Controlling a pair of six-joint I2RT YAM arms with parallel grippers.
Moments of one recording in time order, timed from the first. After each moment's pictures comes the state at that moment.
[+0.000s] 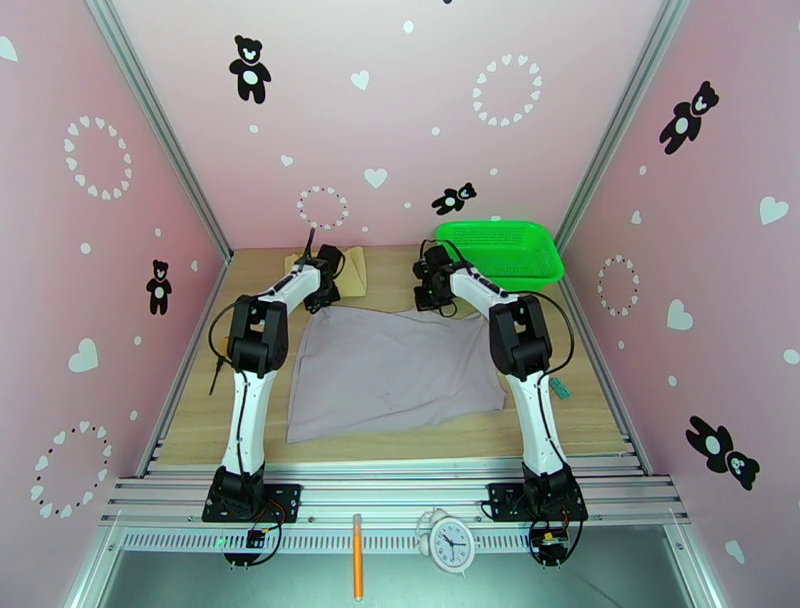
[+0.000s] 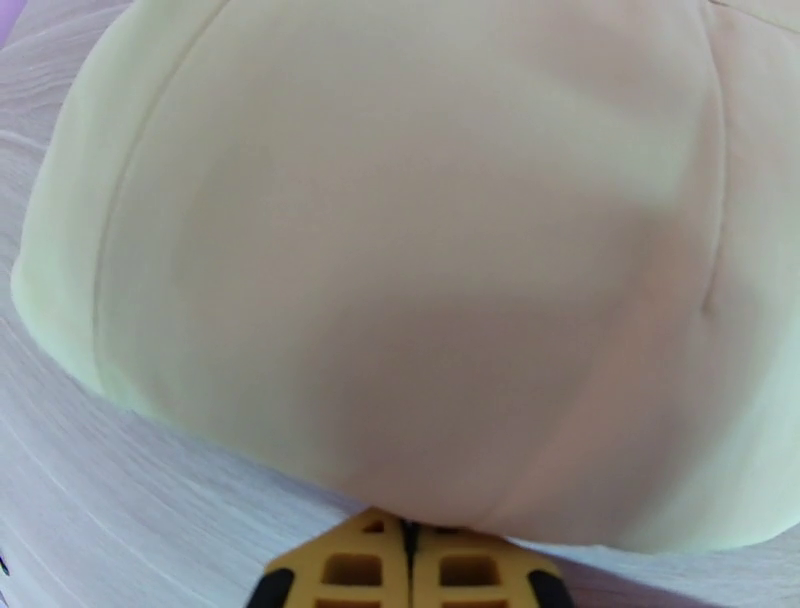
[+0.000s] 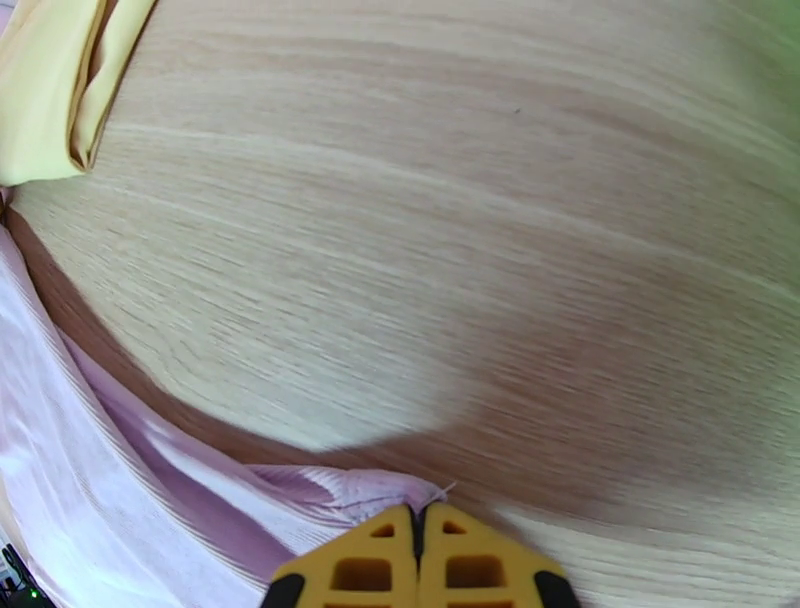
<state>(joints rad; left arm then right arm) -0.24 2.36 1.96 -0.87 -0.29 -0.58 0.37 2.32 1.90 -0.72 -0.20 0.11</state>
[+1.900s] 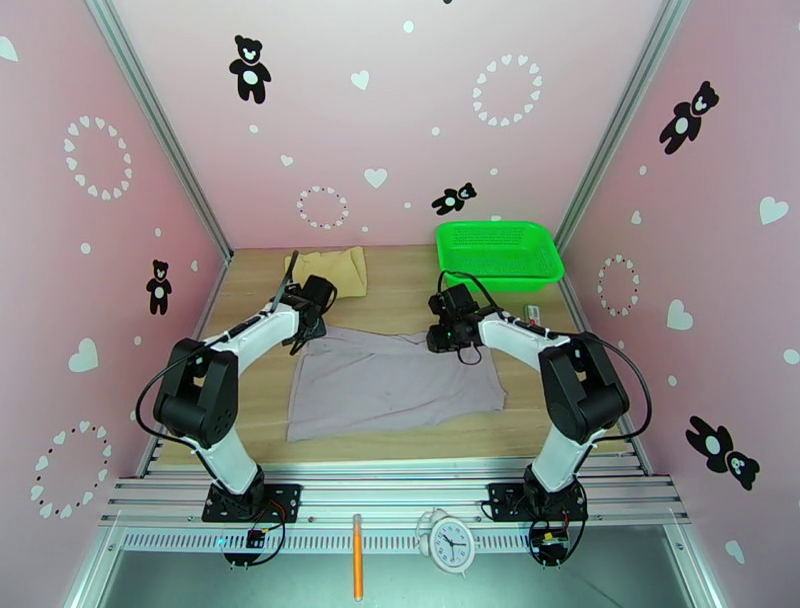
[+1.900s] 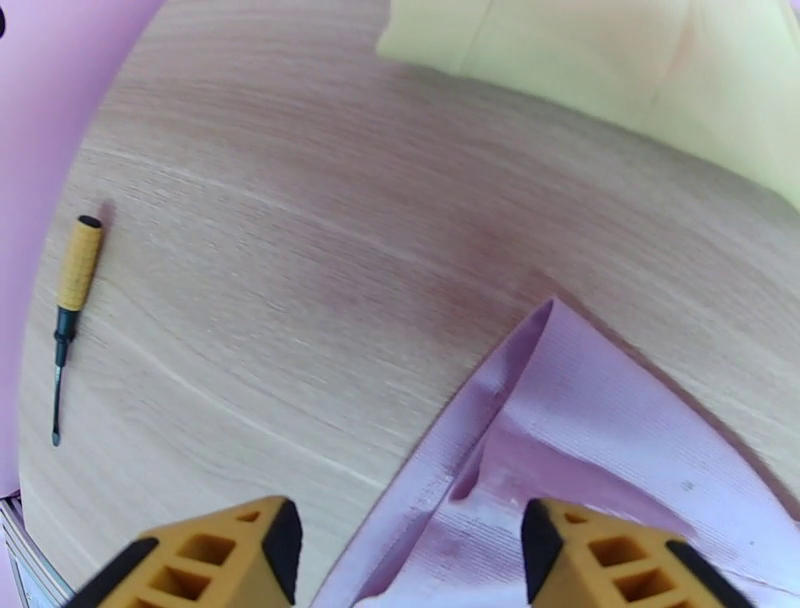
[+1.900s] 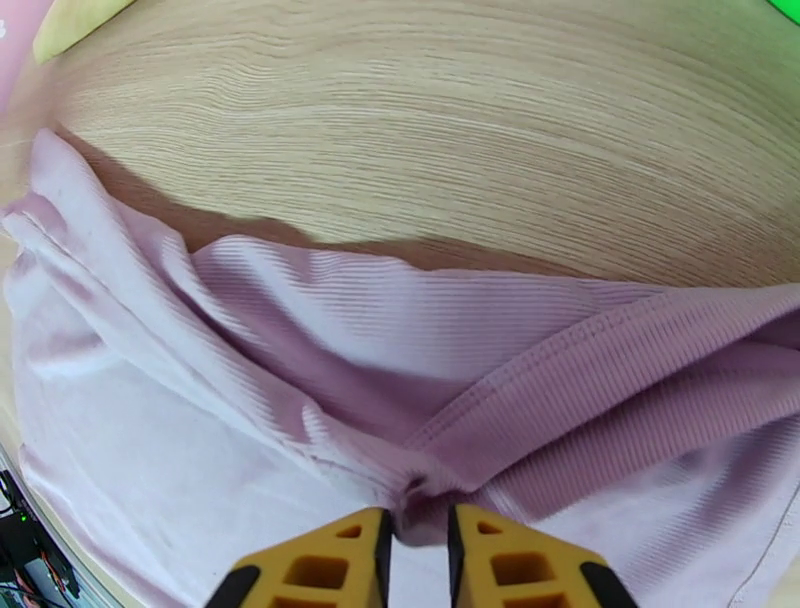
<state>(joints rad) -0.34 1.72 1.22 -0.74 -0.45 -0.67 0.43 1.75 1.11 -0.47 -0.20 0.22</state>
